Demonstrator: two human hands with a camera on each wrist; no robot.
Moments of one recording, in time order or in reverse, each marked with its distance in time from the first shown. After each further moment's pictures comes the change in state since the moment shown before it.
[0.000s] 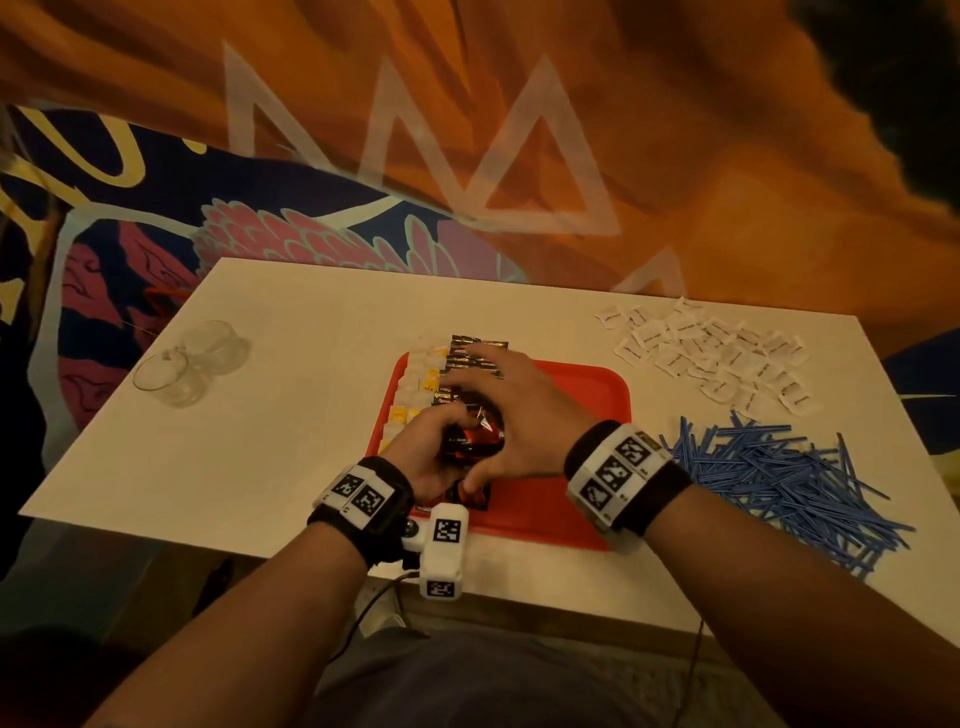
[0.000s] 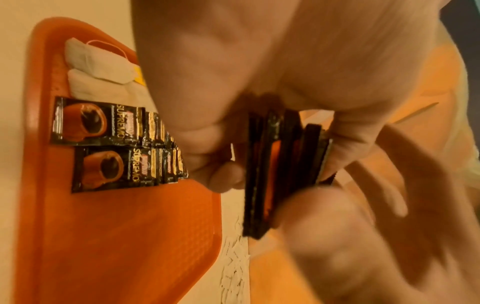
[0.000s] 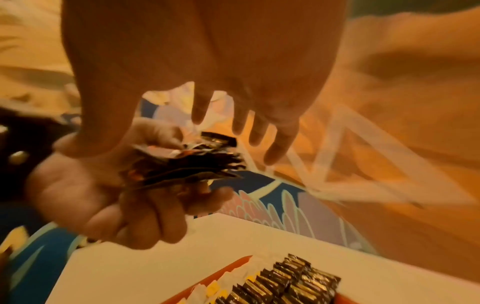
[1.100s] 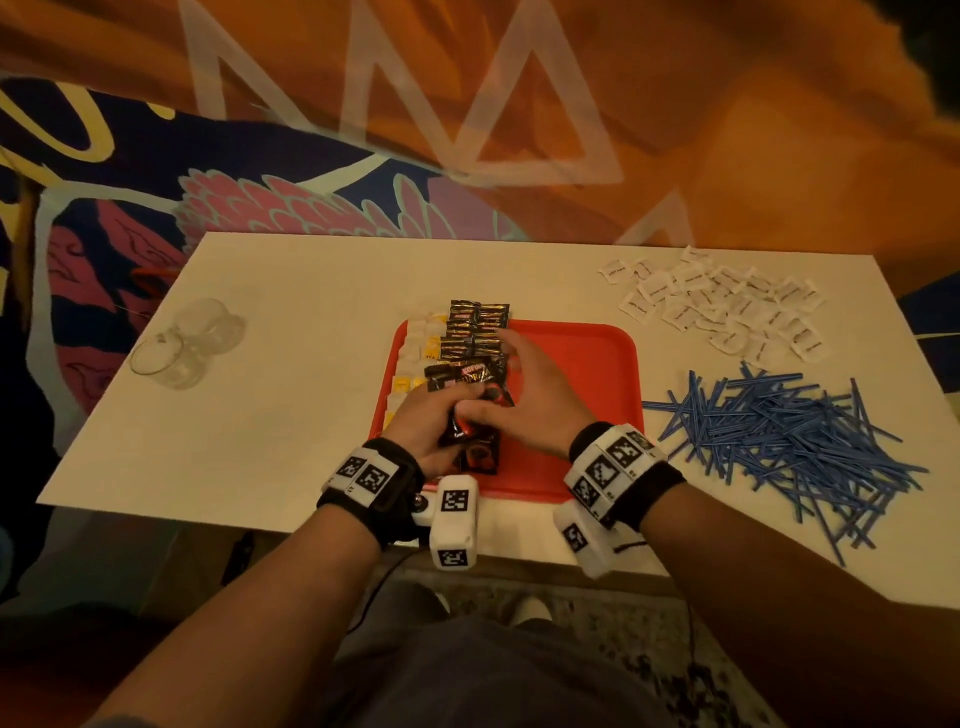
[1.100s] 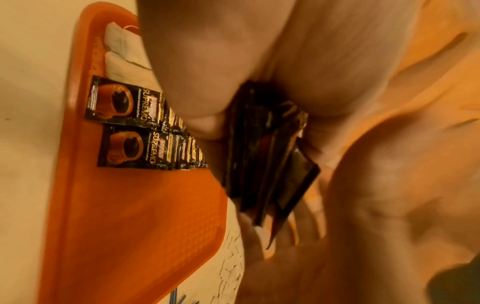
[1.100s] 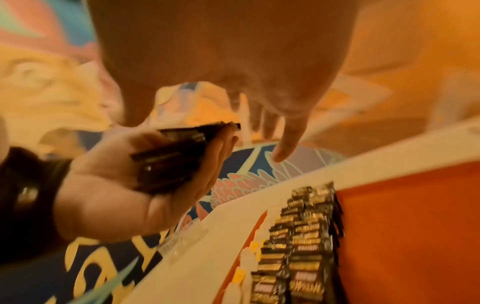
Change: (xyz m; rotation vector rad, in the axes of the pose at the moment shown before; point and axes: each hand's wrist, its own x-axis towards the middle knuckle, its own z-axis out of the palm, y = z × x) left_hand 0.008 -0.012 -0.014 0.087 0.111 0.043; right_hand -0.003 0.012 0.048 0.566 0.191 0.389
